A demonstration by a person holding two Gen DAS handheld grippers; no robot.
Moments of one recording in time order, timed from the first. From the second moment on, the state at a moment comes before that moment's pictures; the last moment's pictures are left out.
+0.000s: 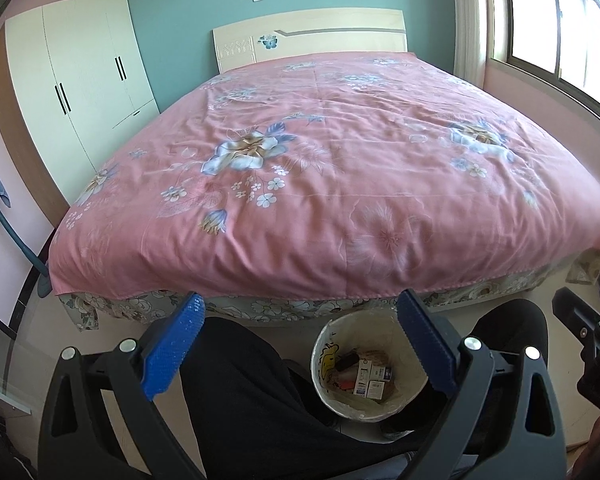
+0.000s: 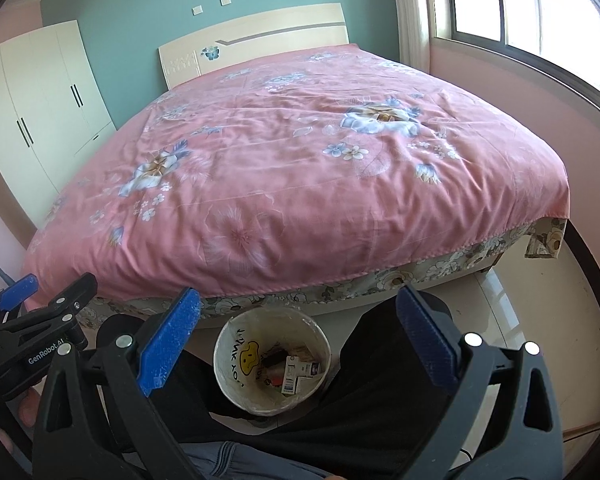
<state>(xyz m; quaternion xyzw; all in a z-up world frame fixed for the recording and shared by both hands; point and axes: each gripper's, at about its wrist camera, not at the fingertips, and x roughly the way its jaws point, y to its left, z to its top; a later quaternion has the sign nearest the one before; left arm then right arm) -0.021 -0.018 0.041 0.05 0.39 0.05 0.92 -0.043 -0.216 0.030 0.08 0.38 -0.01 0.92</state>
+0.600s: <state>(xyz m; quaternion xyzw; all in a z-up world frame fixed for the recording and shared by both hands) -0.022 -0.019 0.041 0.05 0.39 0.05 0.92 -0.043 -0.207 0.030 0.07 0.38 0.00 0.92</state>
